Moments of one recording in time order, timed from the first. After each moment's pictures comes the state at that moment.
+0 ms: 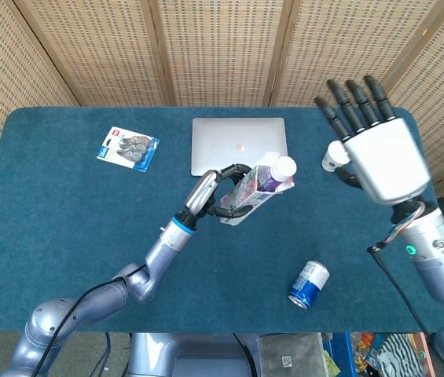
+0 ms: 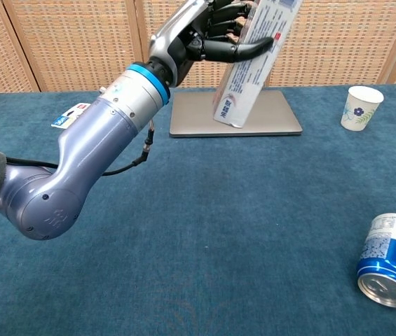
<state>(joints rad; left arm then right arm) -1.10 -2.07 -0.32 -0.73 1.47 1.27 -1.03 0.72 -0.65 0.35 -2.02 -1.21 1.22 -0.45</state>
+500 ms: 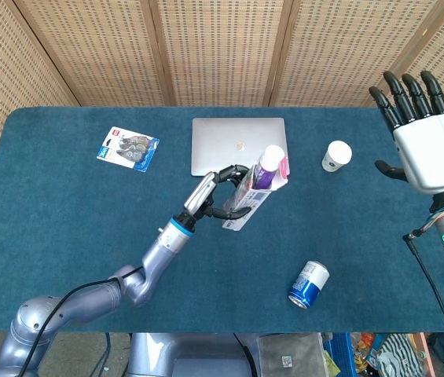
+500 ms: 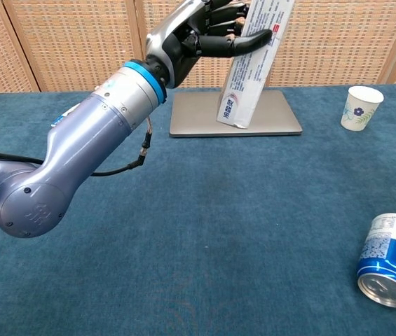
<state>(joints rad) -1.07 -2.00 -0.31 -0.86 1.48 1.23 -1.06 0.65 -0.65 0.33 -1.89 -1.19 1.20 -0.37</state>
